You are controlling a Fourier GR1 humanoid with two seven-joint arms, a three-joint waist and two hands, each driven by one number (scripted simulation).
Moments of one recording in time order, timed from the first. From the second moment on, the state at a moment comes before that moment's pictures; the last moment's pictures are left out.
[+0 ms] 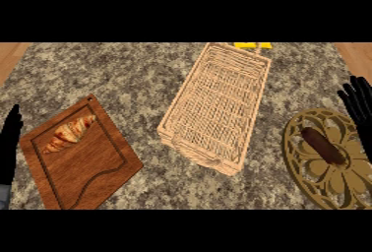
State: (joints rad) left arm -0.02 0.58 -0.05 -1.36 0.09 0.37 0.05; right arm -0.08 -0.58 0.01 -1.53 -0.42 0.01 -0.18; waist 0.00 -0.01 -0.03
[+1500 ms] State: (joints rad) left arm -0.20 0.53 -0.17 -1.51 0.11 0.16 -0.04; right arm -0.35 -0.90 0.68 -1.99 0.73 0.41 0.13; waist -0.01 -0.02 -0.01
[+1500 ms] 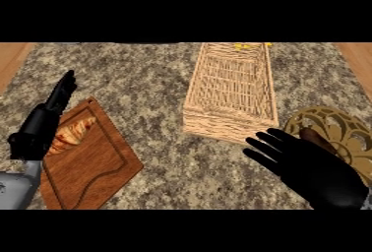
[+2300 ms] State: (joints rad) left arm -0.22 0.51 -0.13 -1.53 0.09 0.12 -0.02; right arm -0.56 -0.75 0.69 -2.00 0.67 1.06 0.46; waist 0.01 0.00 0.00
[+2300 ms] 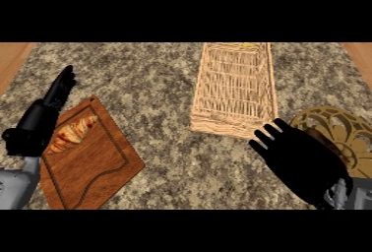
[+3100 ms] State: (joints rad) left arm -0.21 0.45 -0.09 -1.53 0.03 0.08 -0.02; right arm -0.54 -0.84 0.79 -1.75 0.98 0.91 0.21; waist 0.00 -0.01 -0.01
